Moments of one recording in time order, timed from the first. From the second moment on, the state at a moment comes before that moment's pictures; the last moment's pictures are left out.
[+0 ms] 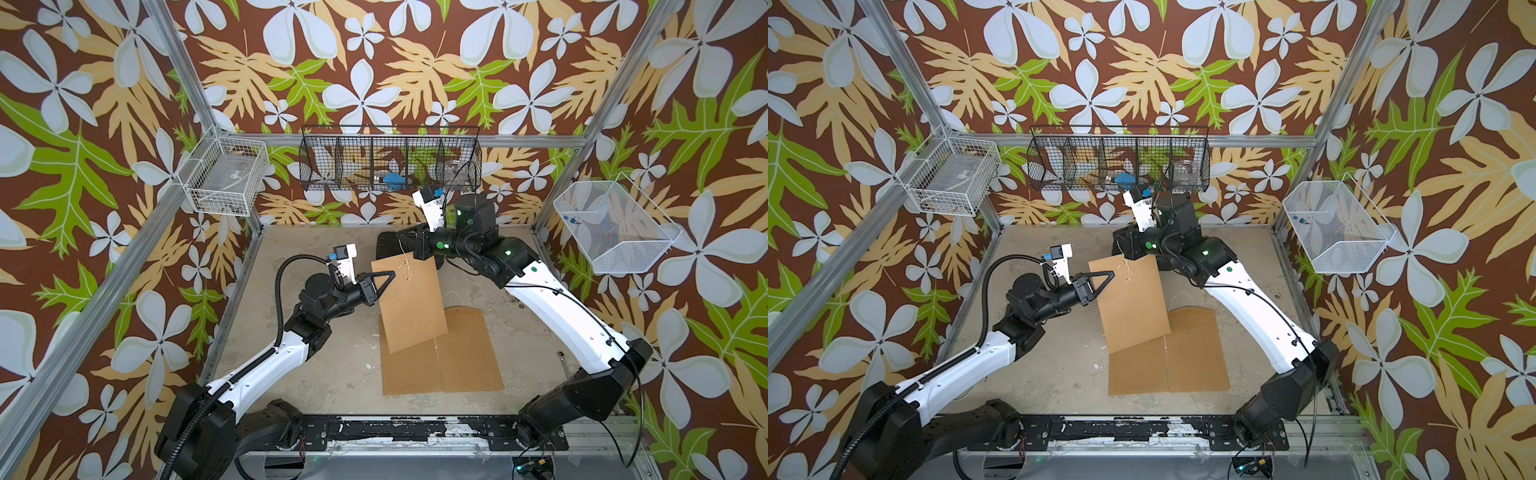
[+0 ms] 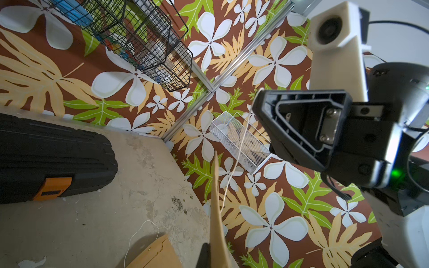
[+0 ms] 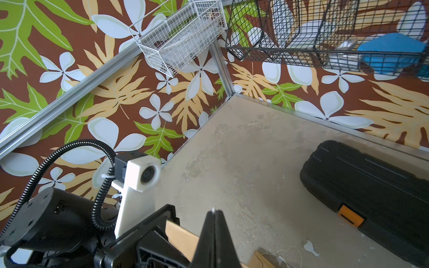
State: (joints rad) left arm -0.50 1.18 0.69 0.53 0.49 -0.82; right arm 0.64 1.59 1.76 -0.52 -0.35 0.28
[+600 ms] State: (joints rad) left arm -0.50 1.19 0.70 0.52 0.47 -0.82; right arm 0.75 1.68 1.88 -0.54 -0.35 0.27
